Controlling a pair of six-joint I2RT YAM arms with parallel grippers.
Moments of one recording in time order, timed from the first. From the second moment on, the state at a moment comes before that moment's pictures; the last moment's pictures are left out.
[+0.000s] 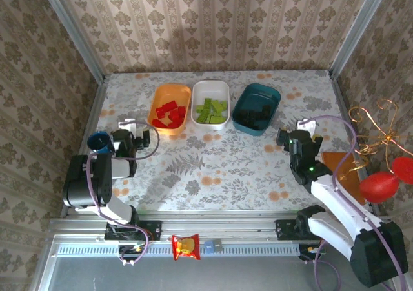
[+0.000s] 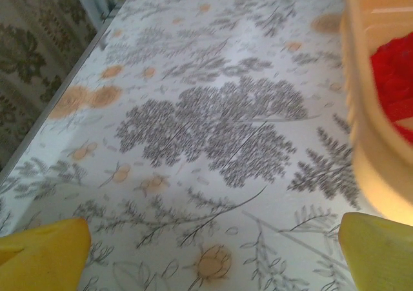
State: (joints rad) left arm 0.00 1.56 0.38 0.78 -0.09 0.11; right arm 0.24 0.92 0.42 0.00 0.54 0.23
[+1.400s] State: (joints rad) left arm -0.04 1.56 0.37 0.85 -0.09 0.10; right arm 0.04 1.48 0.46 0.63 0.26 0.10
